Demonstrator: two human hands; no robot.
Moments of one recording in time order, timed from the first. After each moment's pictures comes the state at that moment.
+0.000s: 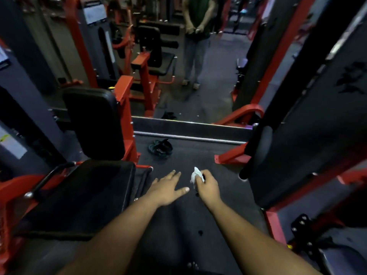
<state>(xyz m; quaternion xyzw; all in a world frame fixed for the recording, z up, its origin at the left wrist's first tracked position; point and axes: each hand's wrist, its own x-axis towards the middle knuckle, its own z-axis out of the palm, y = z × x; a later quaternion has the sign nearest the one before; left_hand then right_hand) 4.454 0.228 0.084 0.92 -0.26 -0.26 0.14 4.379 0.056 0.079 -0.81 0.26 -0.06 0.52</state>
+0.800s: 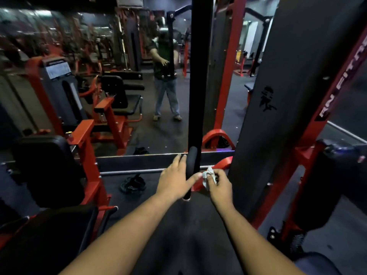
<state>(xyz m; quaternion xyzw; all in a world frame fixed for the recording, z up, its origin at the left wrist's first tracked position) 4.385 -0.004 0.214 0.92 -0.32 0.02 0.22 4.301 -0.157 0.155 -0.77 0.26 -0.31 0.49</state>
